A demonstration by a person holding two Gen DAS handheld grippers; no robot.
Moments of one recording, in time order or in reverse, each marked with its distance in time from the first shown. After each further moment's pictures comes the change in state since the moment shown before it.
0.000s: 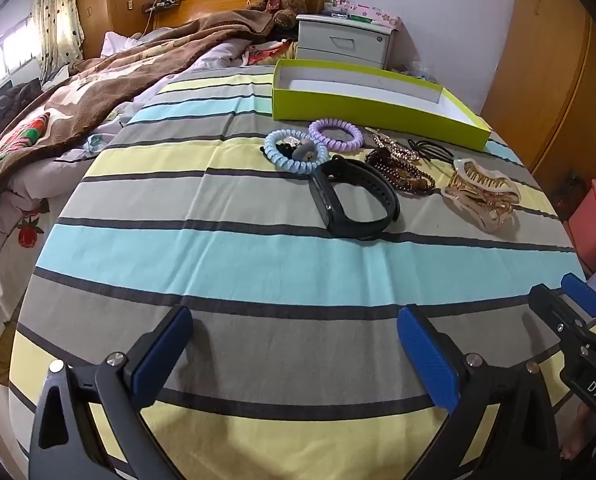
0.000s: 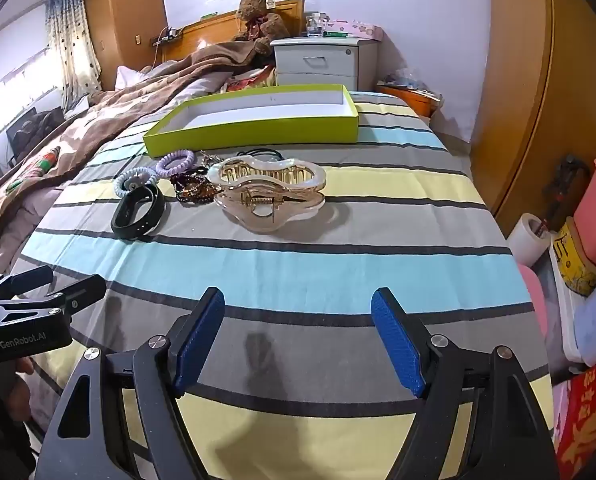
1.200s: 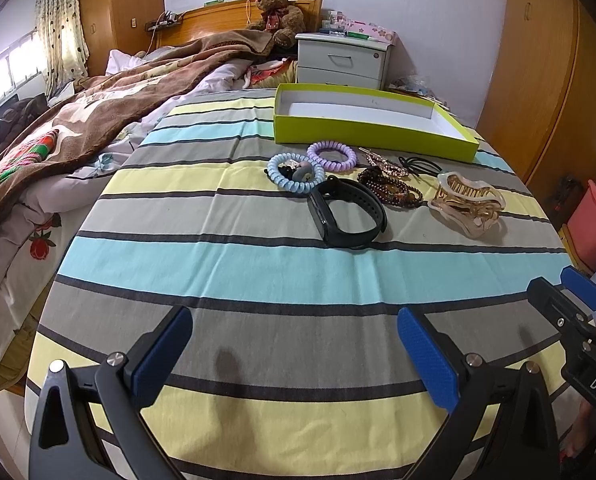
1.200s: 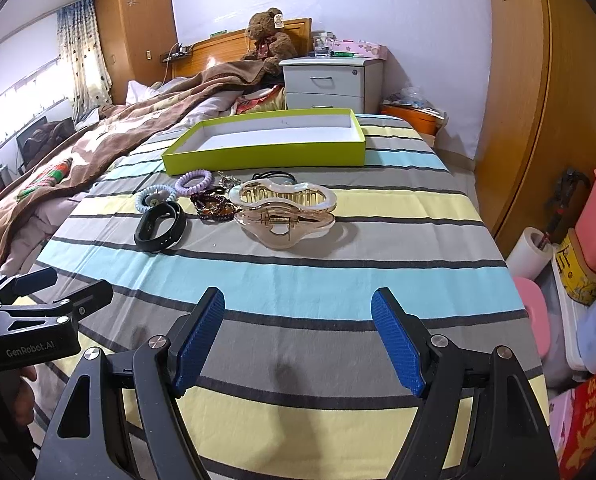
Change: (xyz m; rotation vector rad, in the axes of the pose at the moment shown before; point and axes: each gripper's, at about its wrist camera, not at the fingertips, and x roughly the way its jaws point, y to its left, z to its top) left arm -0.022 0.000 -0.003 0.006 -0.057 0.011; right arm -0.019 0.006 0.001 -0.012 -0.066 0.023
